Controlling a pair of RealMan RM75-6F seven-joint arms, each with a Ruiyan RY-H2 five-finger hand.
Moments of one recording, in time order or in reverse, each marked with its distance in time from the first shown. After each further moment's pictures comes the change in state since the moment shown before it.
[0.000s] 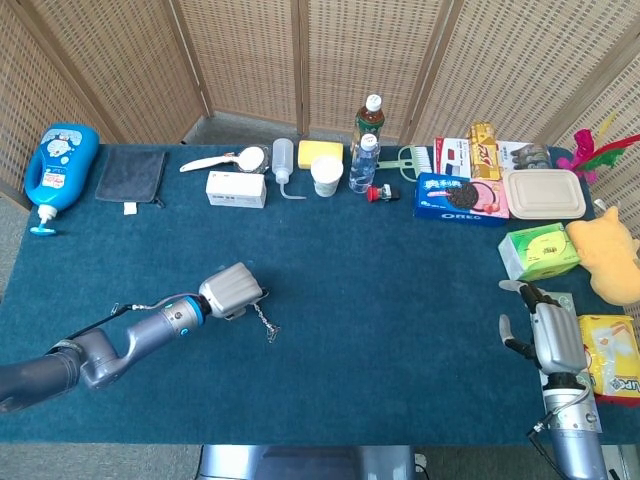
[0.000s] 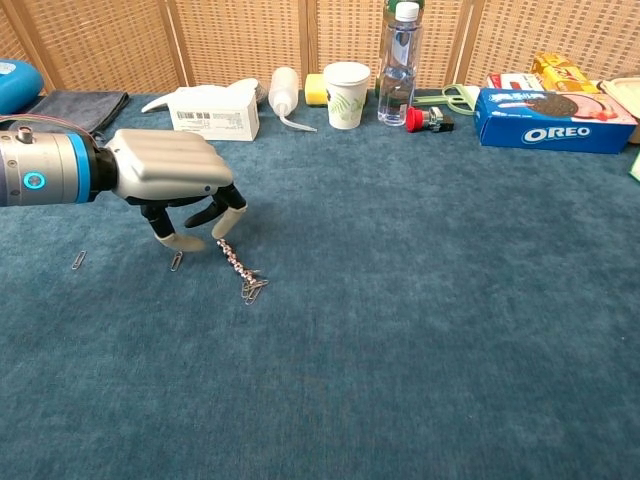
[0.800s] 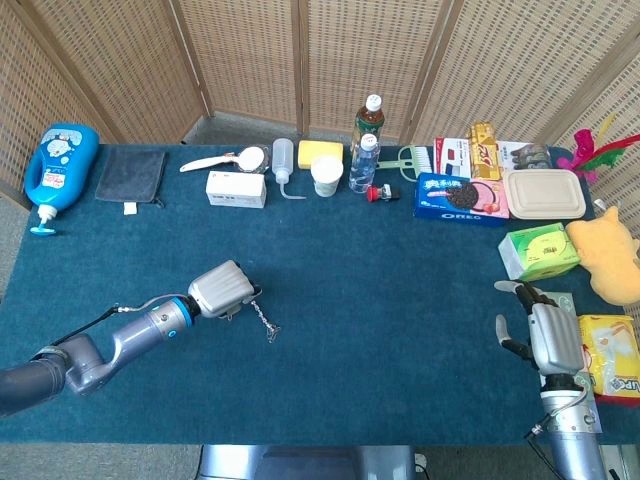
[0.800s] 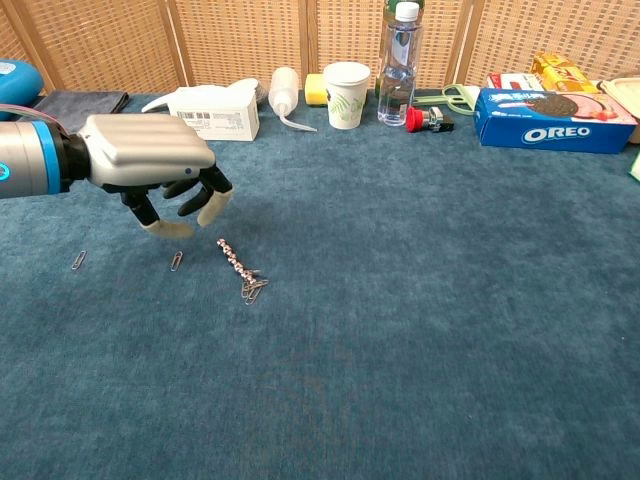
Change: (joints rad) left arm 0.043 0.034 0.009 -0.018 0.036 0.099 -0.045; right arm -0.002 0.005 -0.007 -0.020 -0.024 0.013 -0.008
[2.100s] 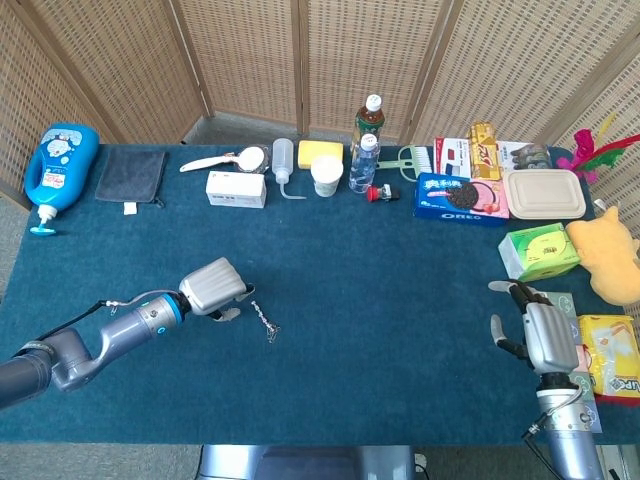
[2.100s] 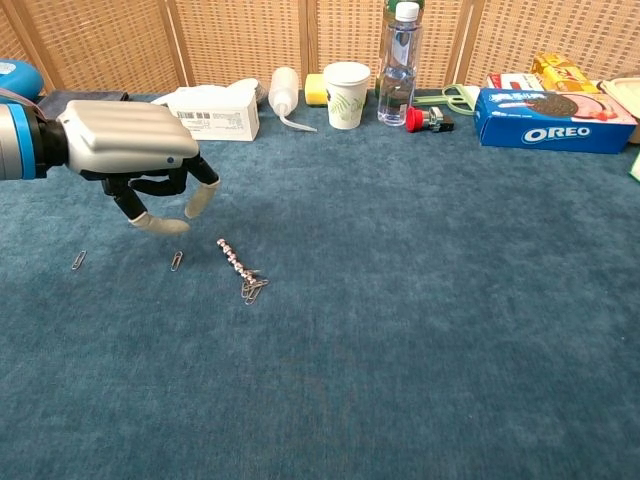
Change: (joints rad) left arm -0.013 0.066 0.029 -0.016 0.042 0.017 -0.066; right arm 0.011 -0.006 -0.002 0.005 -0.013 -0.013 0.000
